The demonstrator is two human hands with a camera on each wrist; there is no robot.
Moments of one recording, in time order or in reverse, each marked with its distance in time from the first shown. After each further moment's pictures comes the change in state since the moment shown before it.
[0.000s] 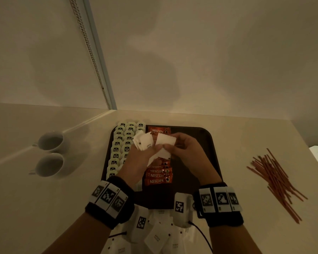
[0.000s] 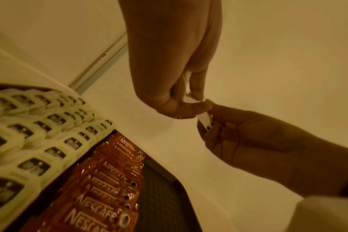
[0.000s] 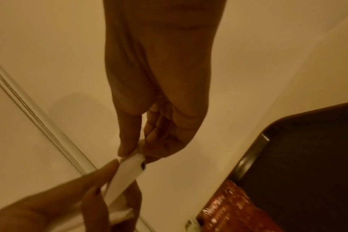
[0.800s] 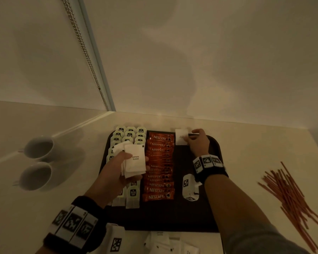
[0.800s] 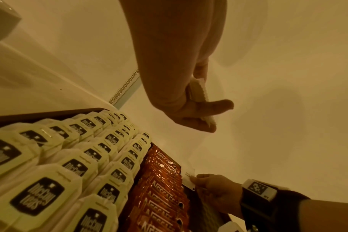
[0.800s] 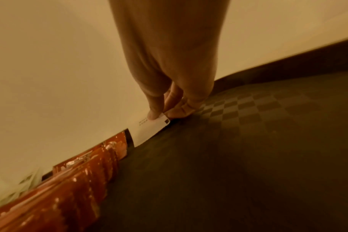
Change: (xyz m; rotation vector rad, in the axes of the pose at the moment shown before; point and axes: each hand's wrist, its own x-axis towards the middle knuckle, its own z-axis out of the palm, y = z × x) left_hand 0.027 0.011 -0.048 -0.161 0.017 -0.255; right_hand 0.153 0.109 -0.049 -0.270 0.484 0.231
